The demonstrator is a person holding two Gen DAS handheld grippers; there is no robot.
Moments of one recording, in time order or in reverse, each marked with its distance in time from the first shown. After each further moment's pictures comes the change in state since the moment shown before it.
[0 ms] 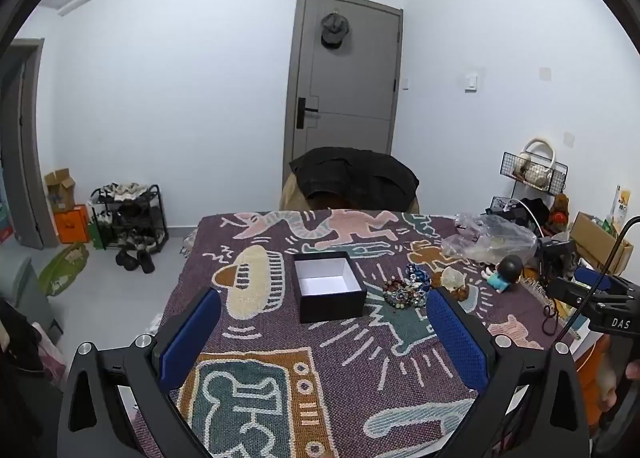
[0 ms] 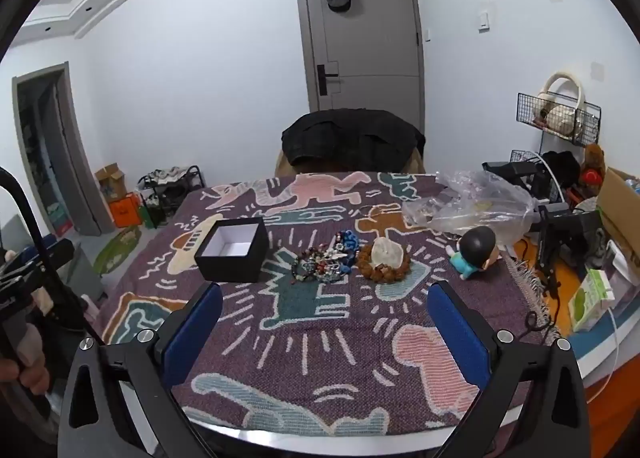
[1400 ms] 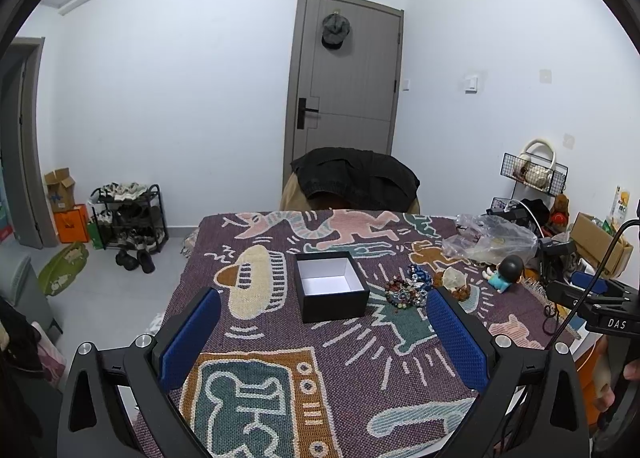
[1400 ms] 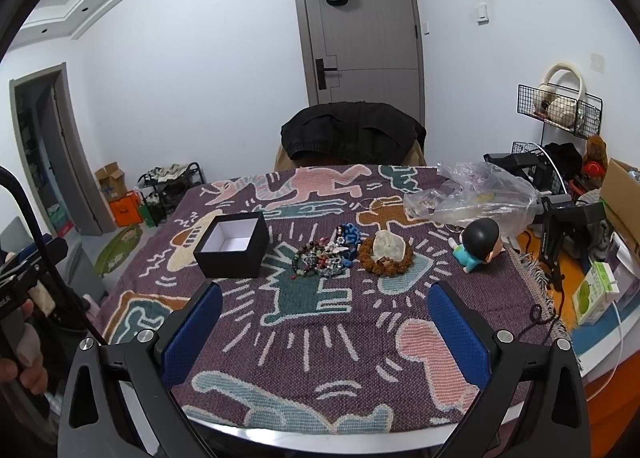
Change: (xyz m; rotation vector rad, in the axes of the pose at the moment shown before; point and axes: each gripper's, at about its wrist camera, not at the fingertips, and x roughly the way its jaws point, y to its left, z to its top) left arm -0.004 0.007 -0.001 -0.001 -0.011 0.018; right arm 0.004 -0.002 -0.002 0.006 0.003 -0.004
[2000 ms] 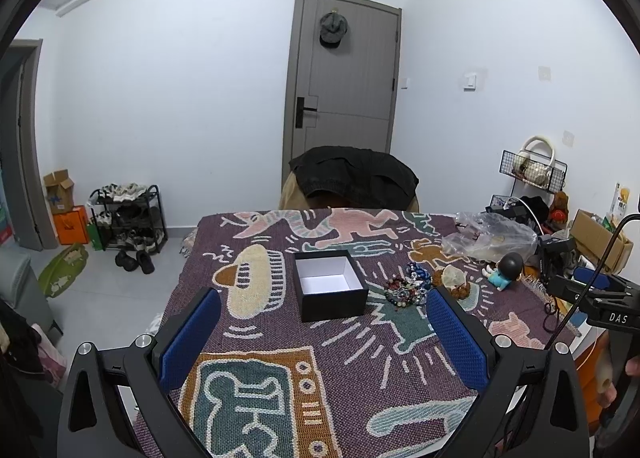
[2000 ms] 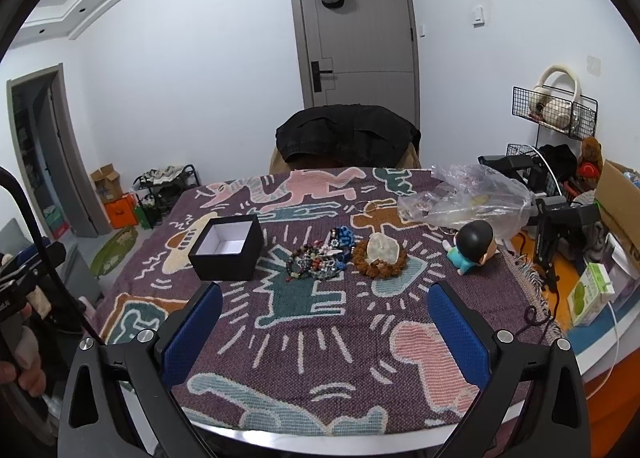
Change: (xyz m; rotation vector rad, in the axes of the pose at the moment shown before) left arm 0.002 0.001 0.001 0.008 0.004 -0.001; right arm -0.002 -0.002 0.002 0.002 -0.007 -0.019
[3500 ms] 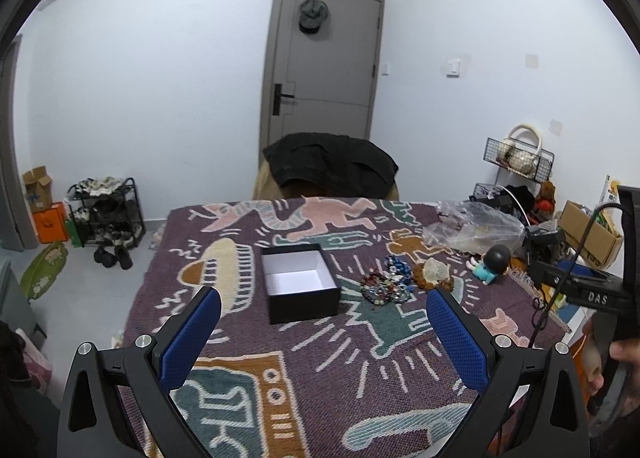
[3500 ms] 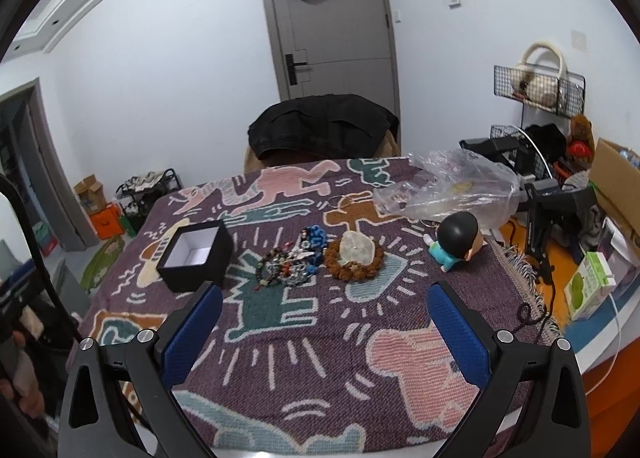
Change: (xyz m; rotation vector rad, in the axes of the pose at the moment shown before) left arm 0.040 -0.027 0.003 0.019 0.057 -0.087; right arm 0.034 -0.038 0.011 0.081 0.035 -0.048
